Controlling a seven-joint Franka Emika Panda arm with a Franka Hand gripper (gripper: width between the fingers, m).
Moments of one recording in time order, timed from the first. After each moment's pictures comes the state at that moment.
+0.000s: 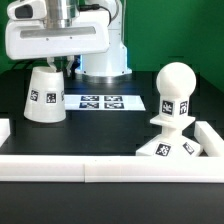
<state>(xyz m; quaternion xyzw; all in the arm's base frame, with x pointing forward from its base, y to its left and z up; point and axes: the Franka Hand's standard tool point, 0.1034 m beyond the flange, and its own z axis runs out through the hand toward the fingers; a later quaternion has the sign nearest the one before) 0.388 -0.109 0.085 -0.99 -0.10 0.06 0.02</state>
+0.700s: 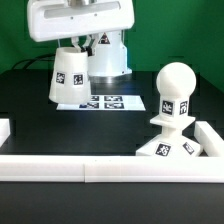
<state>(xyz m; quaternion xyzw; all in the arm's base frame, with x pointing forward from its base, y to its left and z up) 0.410 -0.053 0.136 -0.99 -0.13 0.09 0.06</state>
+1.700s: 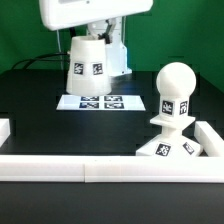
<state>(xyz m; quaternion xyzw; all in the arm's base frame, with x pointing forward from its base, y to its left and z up) 0.452 -0.014 0.169 -0.98 -0.15 0.07 0.08</state>
